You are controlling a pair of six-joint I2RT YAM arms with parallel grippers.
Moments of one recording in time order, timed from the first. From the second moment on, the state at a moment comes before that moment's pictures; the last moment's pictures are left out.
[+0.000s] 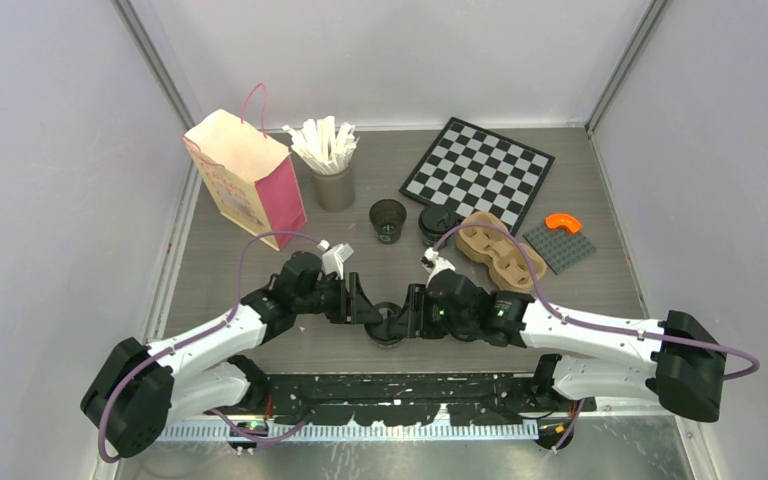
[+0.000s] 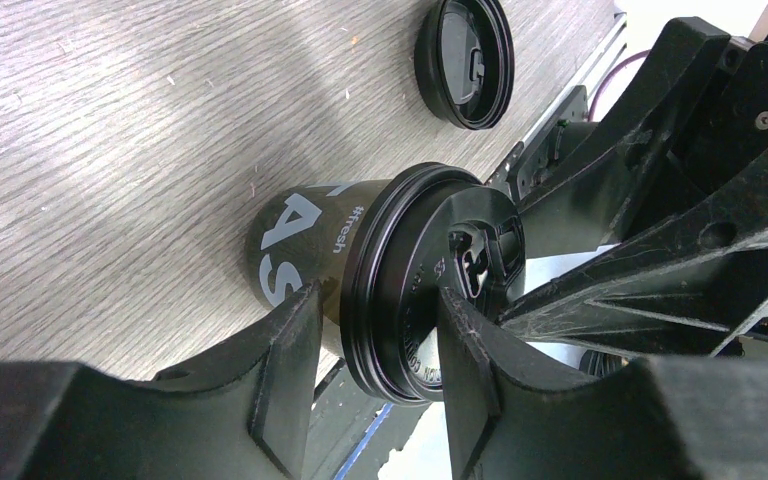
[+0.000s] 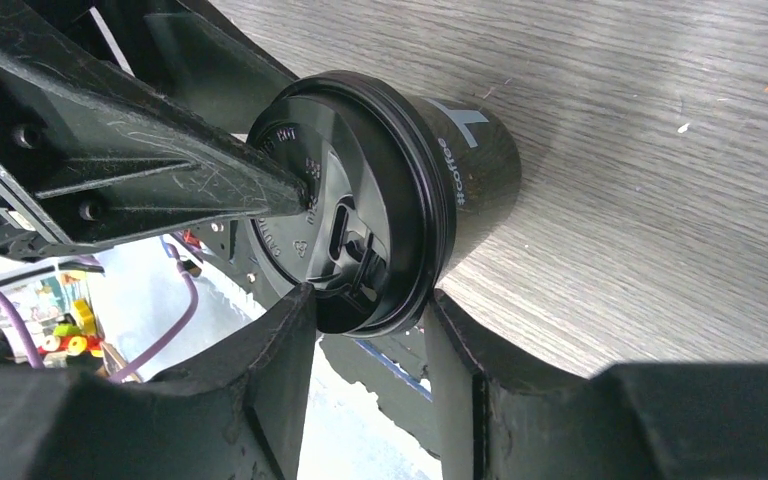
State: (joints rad) left arm -0.67 1.06 0.41 0.04 0.51 -0.73; right arm 1.08 1.12 0.63 -0.23 -0.04 1.01
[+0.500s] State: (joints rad) left arm -0.67 1.07 0.41 0.04 0.52 -0.73; right arm 1.09 1.06 0.44 0.02 -0.03 1.12
